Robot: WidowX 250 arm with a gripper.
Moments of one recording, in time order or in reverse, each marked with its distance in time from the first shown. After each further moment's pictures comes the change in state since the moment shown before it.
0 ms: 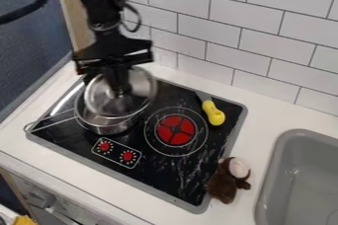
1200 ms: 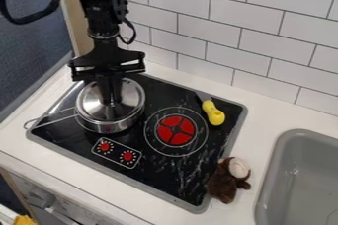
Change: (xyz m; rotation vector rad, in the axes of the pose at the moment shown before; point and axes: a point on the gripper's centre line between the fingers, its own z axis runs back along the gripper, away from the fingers) arm 0.011 0.005 -0.030 0.112 0.069 0.030
